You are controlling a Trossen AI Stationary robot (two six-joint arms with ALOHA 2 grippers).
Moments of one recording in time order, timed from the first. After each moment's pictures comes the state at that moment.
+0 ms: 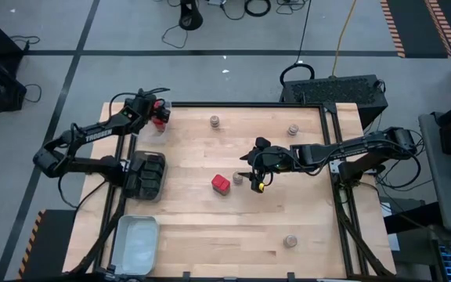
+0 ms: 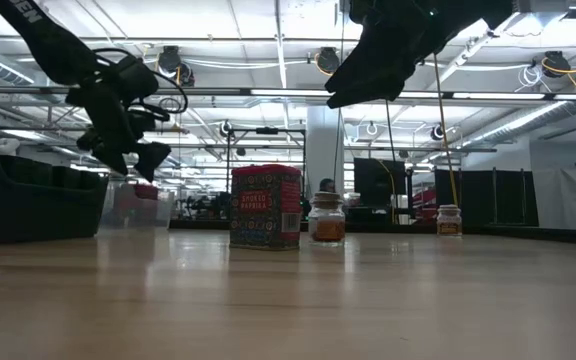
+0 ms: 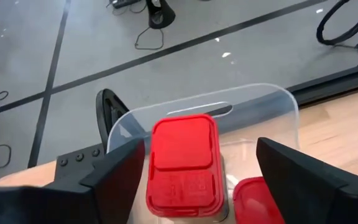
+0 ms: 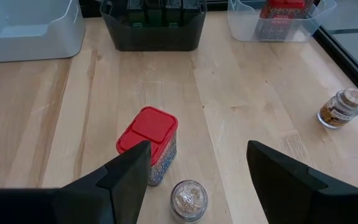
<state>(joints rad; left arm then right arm) 0.94 1.19 0.55 -0.06 -0.44 -0.09 0.07 1.40 0.91 -0.09 0.18 0.15</state>
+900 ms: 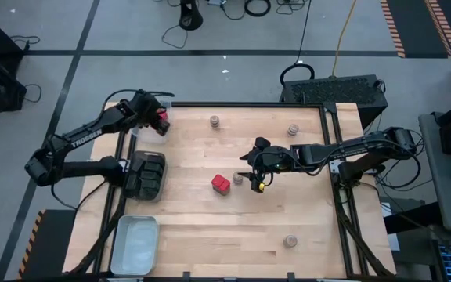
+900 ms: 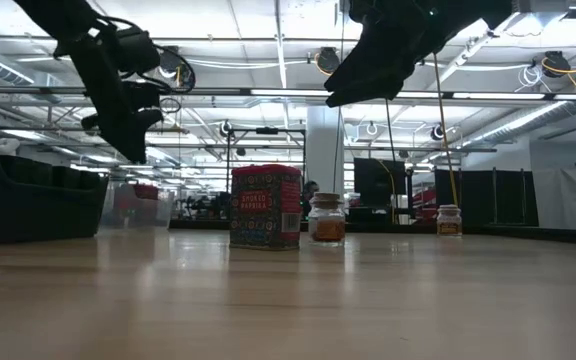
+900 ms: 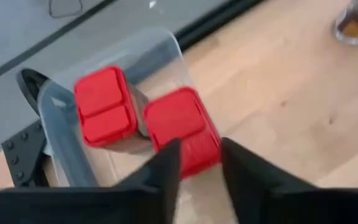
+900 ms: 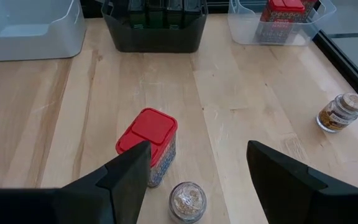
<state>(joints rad) 0.84 1.06 0.74 -0.61 -0.18 -0.05 0.07 1.40 0.91 -0.08 0.18 0.13</state>
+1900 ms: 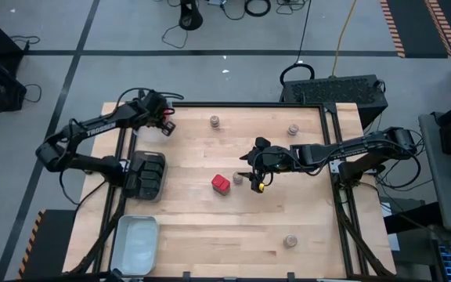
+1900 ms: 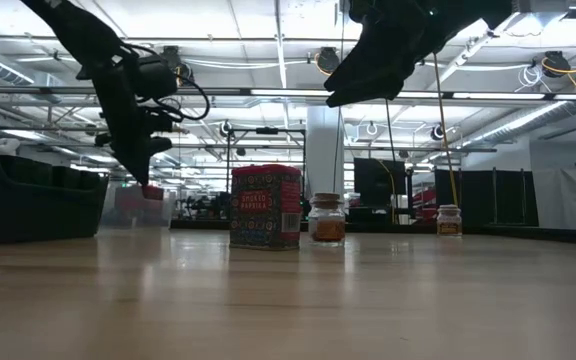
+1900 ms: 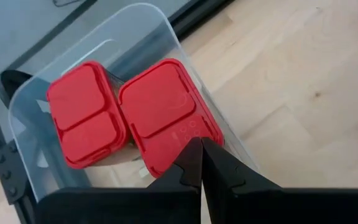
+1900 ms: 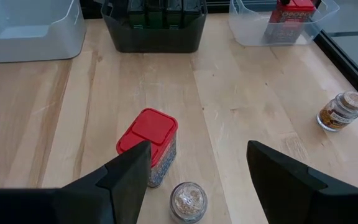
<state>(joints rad) 0.84 1.26 0.74 -0.52 -0.23 0.01 0.07 1.40 0.91 -0.08 0.18 0.14</state>
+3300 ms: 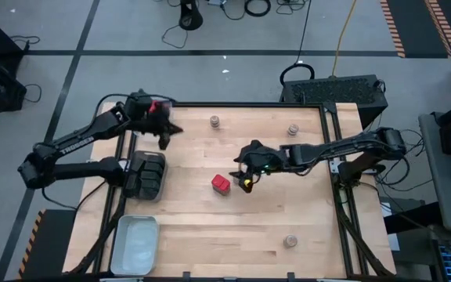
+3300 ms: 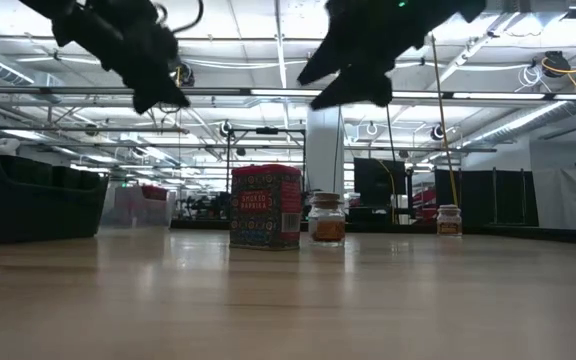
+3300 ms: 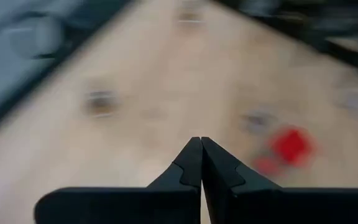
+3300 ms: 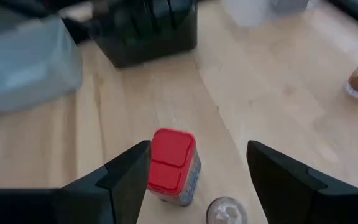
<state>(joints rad) 0.68 0.95 0.77 -0.47 0.45 0.01 0.08 1.52 1.05 -0.13 0.18 0.41</state>
